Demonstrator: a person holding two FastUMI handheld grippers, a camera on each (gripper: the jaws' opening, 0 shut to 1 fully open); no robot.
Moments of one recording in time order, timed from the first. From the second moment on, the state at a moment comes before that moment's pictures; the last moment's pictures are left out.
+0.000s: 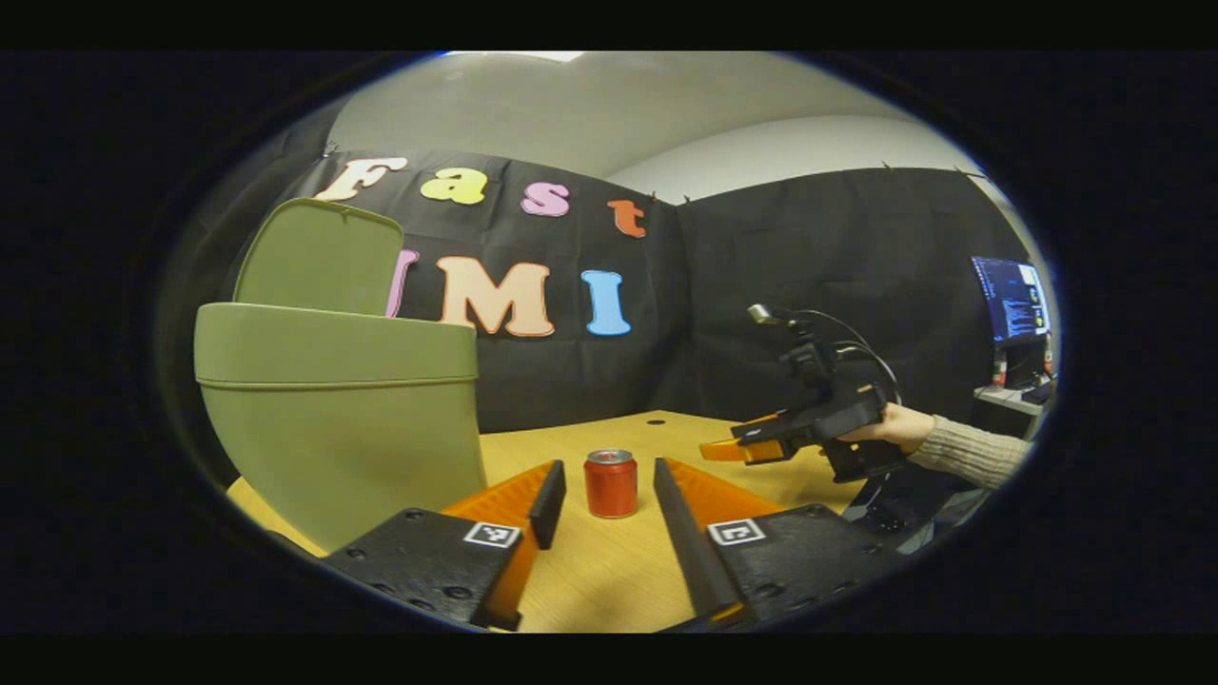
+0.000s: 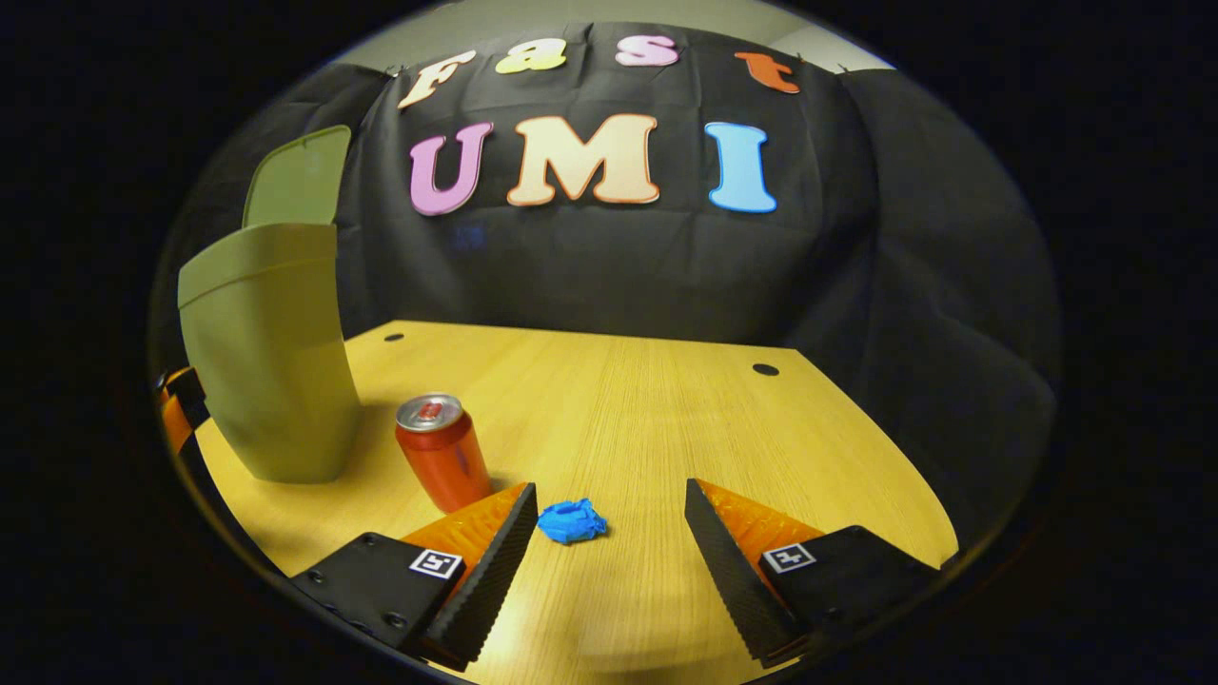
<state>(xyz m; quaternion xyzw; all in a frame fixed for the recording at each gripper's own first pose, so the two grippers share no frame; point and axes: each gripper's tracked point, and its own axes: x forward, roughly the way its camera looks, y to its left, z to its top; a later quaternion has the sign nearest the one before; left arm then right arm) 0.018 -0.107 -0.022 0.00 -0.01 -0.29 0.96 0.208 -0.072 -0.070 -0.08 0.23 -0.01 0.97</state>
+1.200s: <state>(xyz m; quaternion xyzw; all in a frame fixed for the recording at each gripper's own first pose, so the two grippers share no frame) 0.039 -0.098 -0.058 0.02 0.04 -0.27 0.96 0.256 -0.056 -0.128 -0.09 0.36 0.02 0.93</state>
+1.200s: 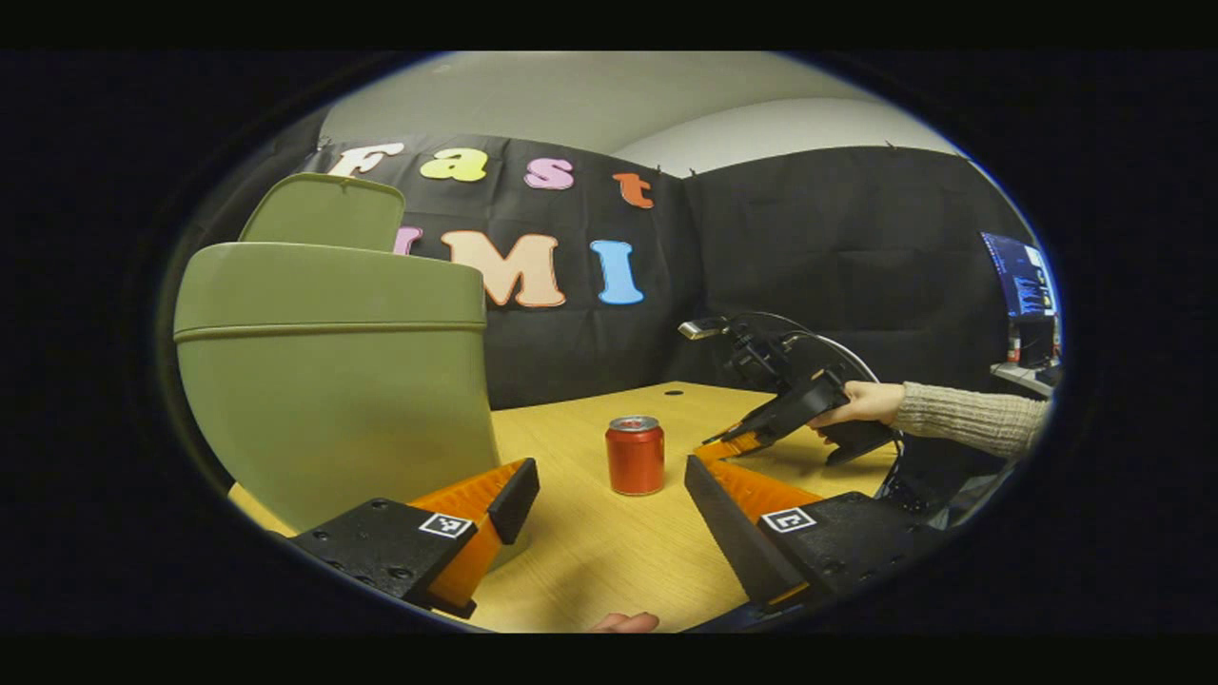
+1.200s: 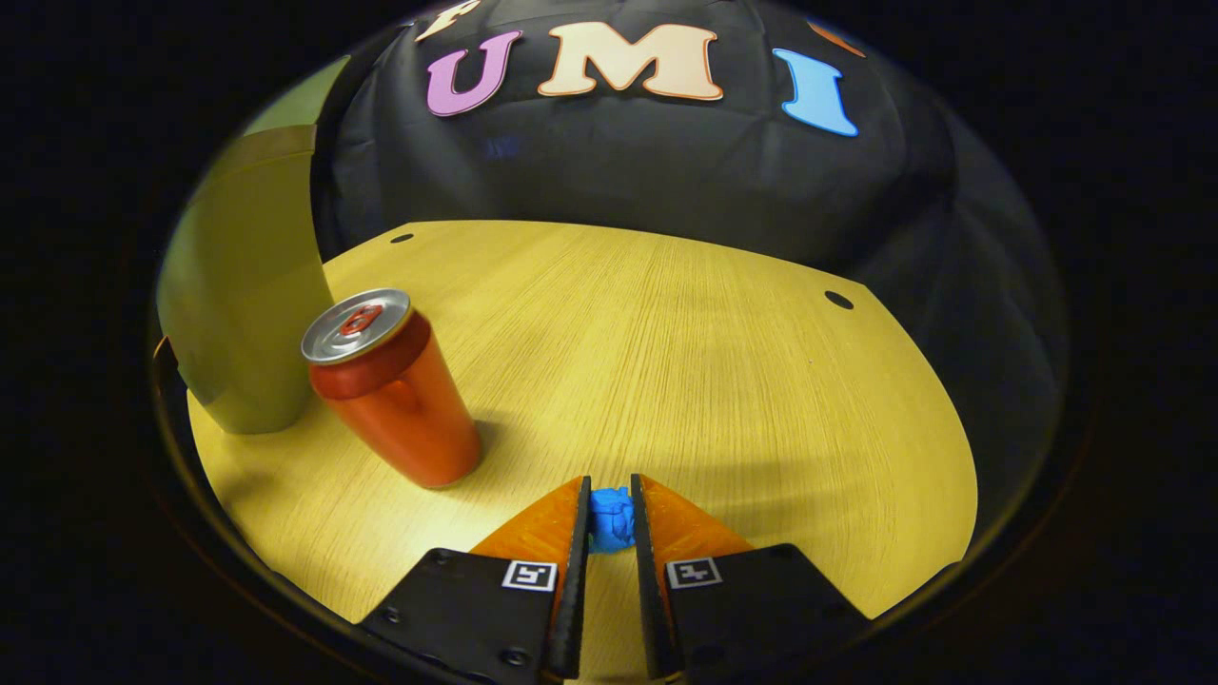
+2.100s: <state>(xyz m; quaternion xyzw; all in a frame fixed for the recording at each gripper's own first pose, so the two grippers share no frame) 0.042 -0.091 -0.082 0.01 0.10 -0.23 0.97 0.262 0.060 0.082 -0.11 0.15 0.09 0.98</state>
